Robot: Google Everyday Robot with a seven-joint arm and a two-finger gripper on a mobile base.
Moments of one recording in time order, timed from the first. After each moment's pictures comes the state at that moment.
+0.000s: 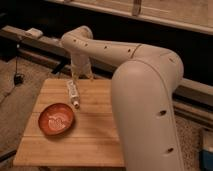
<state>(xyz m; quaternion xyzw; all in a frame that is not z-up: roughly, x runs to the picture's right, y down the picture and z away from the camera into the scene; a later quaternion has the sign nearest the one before) -0.122 -0.036 0.788 -0.27 0.16 0.59 0.74</state>
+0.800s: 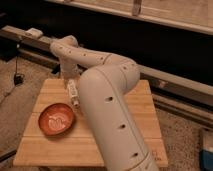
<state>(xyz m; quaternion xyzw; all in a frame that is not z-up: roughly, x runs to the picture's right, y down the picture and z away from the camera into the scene) -0.201 -0.017 0.873 -0.31 0.18 0.51 0.78</state>
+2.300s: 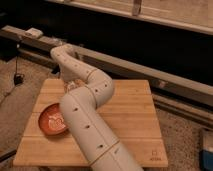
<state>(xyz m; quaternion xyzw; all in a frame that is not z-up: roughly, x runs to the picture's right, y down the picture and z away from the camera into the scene) -0.213 0.010 0.954 -0.34 0.24 0.51 0.75</state>
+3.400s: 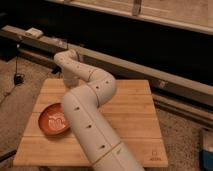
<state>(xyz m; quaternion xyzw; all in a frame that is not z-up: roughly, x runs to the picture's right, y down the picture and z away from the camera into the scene) -0.202 0.041 0.954 -0.36 0.25 0.51 0.74</state>
